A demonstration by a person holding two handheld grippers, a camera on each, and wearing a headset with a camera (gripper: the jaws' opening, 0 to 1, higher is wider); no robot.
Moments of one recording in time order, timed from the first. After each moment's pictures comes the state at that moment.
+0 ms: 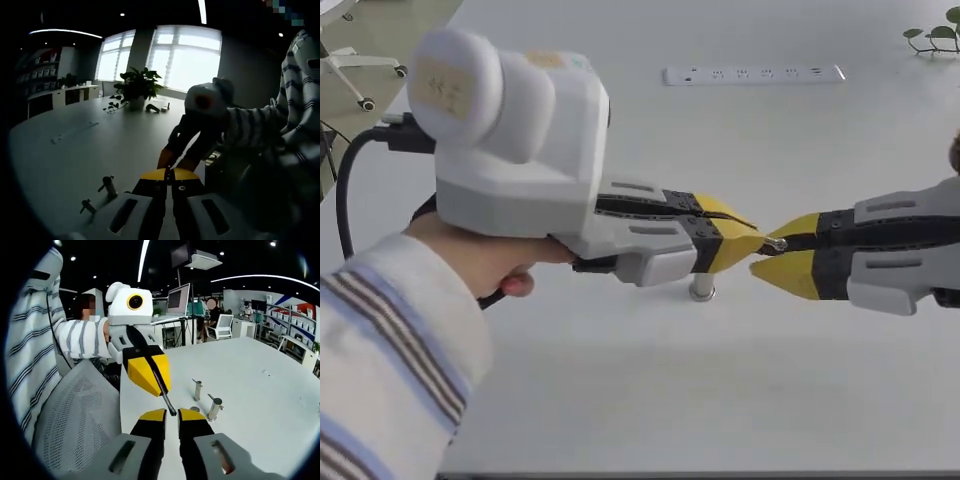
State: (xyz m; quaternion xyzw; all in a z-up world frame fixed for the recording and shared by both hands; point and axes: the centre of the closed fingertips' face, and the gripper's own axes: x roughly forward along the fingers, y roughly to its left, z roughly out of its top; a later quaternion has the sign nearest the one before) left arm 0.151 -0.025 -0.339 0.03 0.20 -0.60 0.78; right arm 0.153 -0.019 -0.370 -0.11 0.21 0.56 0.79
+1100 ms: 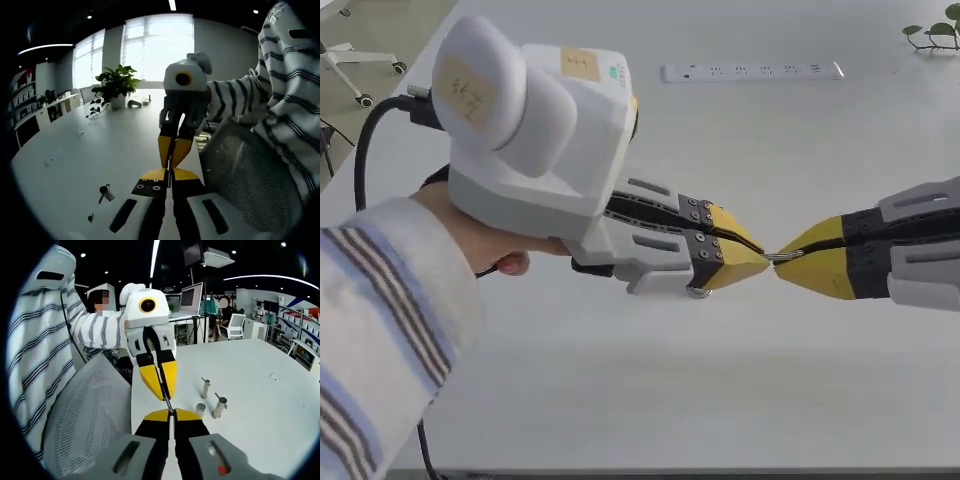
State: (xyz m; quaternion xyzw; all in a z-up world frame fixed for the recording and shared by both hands) left arm 0.128 -0.038 -0.344 0.13 0.16 -0.66 0.72; right arm 0.134 -0.030 -0.359 -0.14 0.21 0.60 0.76
